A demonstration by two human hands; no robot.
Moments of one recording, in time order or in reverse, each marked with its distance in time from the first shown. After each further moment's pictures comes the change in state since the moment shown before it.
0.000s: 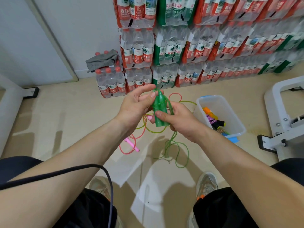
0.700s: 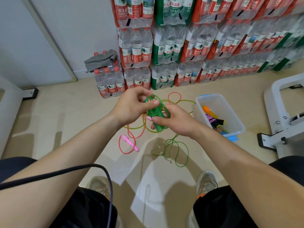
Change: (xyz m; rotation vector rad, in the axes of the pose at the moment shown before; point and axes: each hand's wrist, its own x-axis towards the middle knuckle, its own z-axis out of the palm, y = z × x) left_hand 0.006 0.014 -0.009 0.638 -0.062 0.048; right_hand 0.013 0.017 -0.008 -0.194 -0.110 -0.010
